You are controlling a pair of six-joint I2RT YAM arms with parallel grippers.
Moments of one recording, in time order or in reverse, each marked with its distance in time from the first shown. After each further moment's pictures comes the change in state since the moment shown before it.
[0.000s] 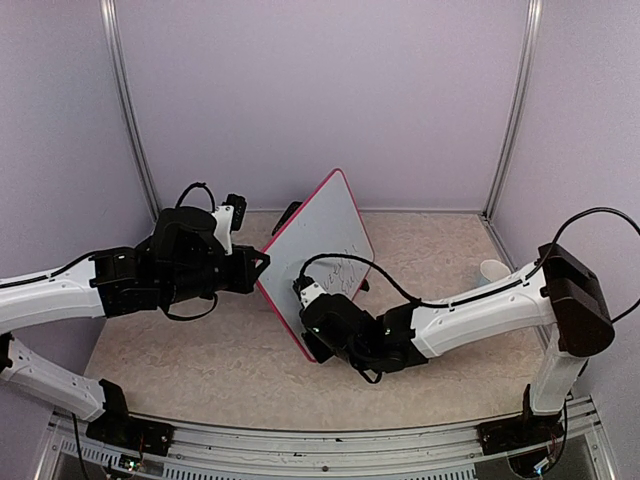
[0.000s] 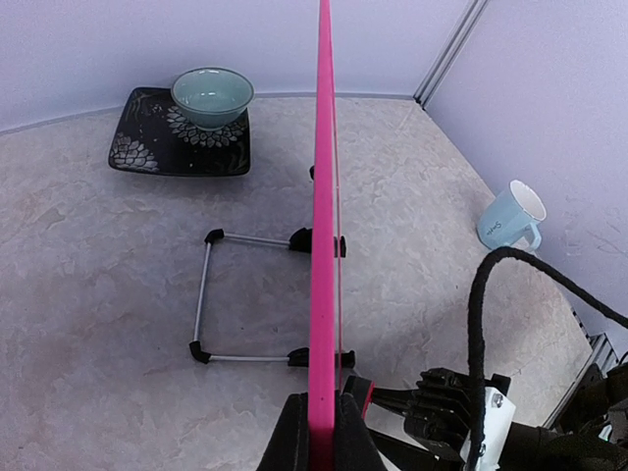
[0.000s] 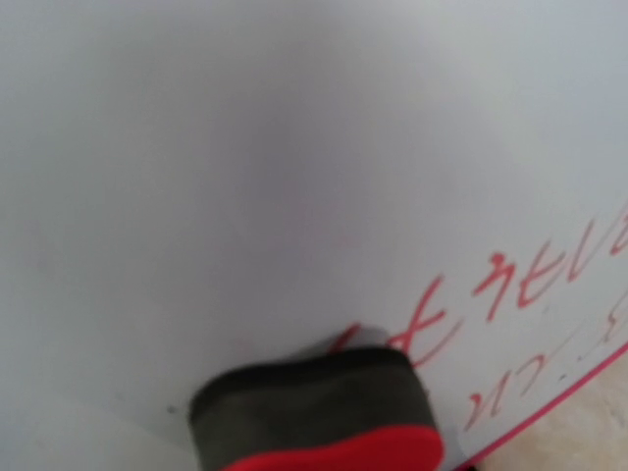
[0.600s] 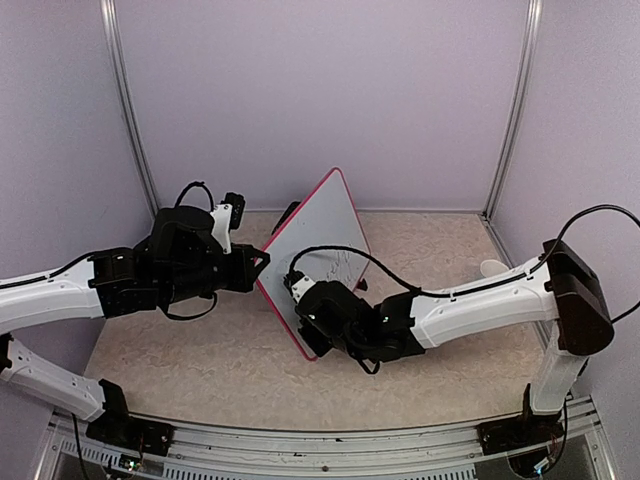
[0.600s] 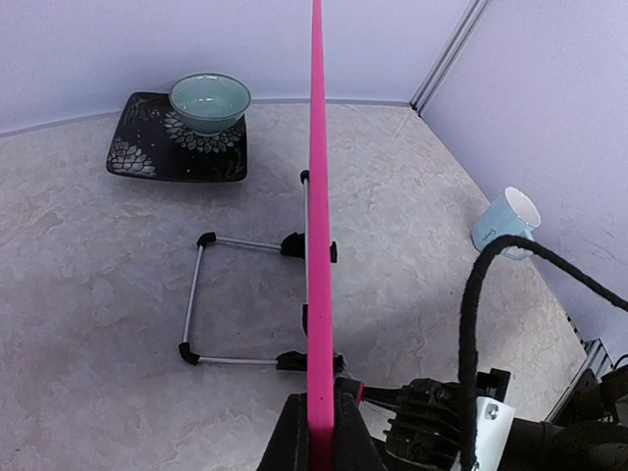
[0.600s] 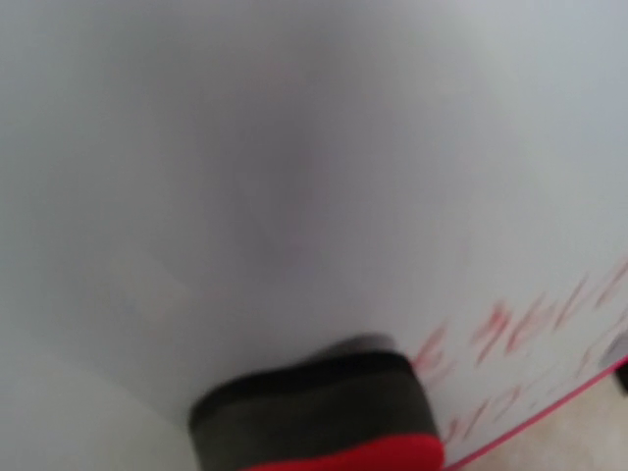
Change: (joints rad) left arm 0.000 -0.007 -0.006 0.015 0.005 -0.005; right arm -0.008 -0.004 0.053 -0.061 -0.043 -0.106
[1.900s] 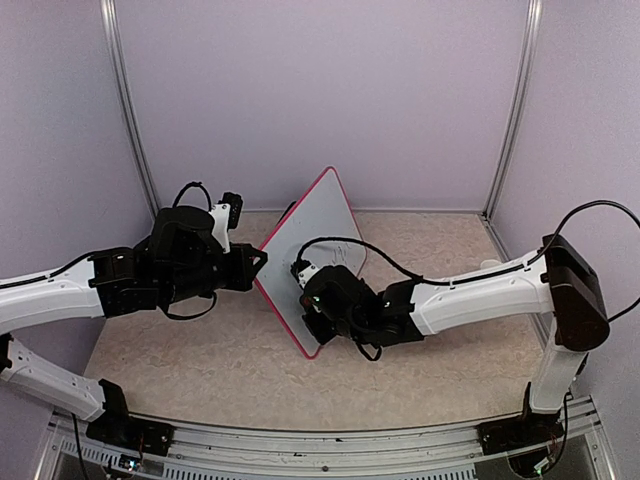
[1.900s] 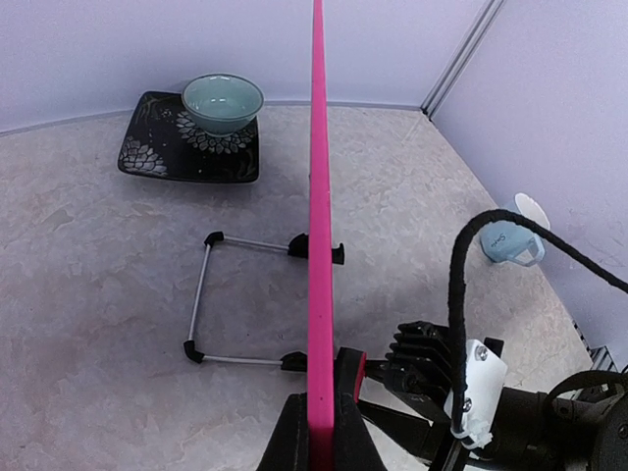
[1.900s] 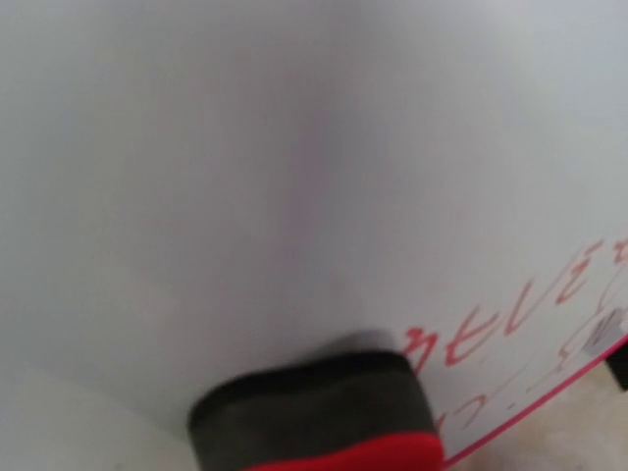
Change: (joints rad) left arm 0.005 0.001 0.000 -0.006 -0.025 -0.008; right arm -0.074 0.010 0.037 -0.019 -0.068 0.017
